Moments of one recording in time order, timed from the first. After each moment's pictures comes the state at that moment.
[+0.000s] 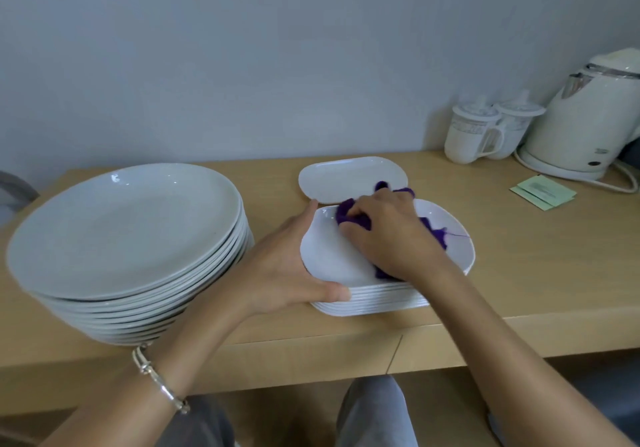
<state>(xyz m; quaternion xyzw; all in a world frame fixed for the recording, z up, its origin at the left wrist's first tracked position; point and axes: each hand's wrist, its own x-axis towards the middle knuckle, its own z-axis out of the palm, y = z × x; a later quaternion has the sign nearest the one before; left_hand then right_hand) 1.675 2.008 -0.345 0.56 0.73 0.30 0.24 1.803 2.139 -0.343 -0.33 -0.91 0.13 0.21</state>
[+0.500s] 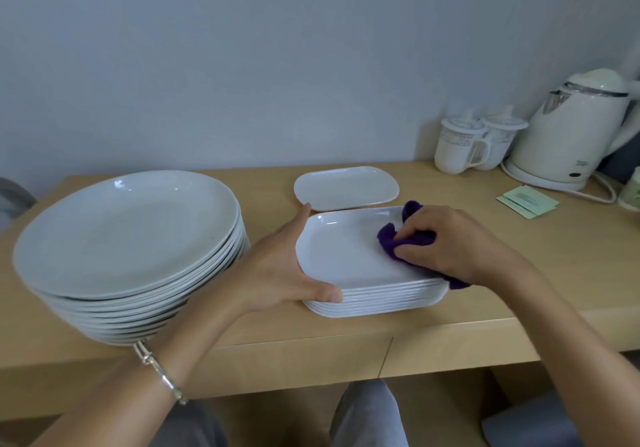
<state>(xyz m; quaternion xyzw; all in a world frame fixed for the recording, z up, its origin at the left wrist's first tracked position) 1.673 2.011 -0.342 0.55 0.74 0.29 0.25 1.879 2.155 -0.307 -0.33 -0.91 0.23 0.14</state>
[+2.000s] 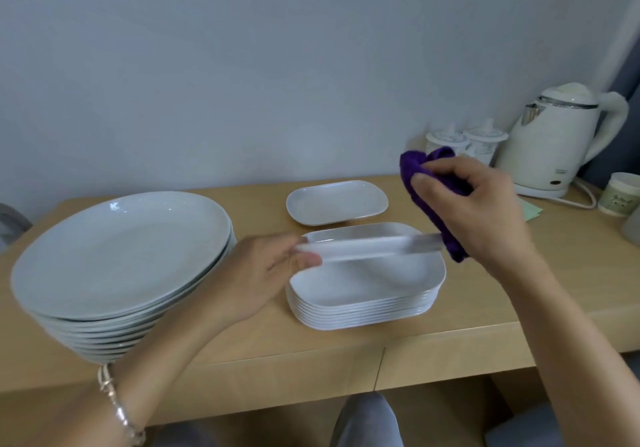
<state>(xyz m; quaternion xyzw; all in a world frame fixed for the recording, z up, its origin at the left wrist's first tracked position) 1.679 1.996 -0.322 0.60 0.68 0.39 0.14 1.887 2.128 -0.258 -0.35 -0.73 0.35 0.47</state>
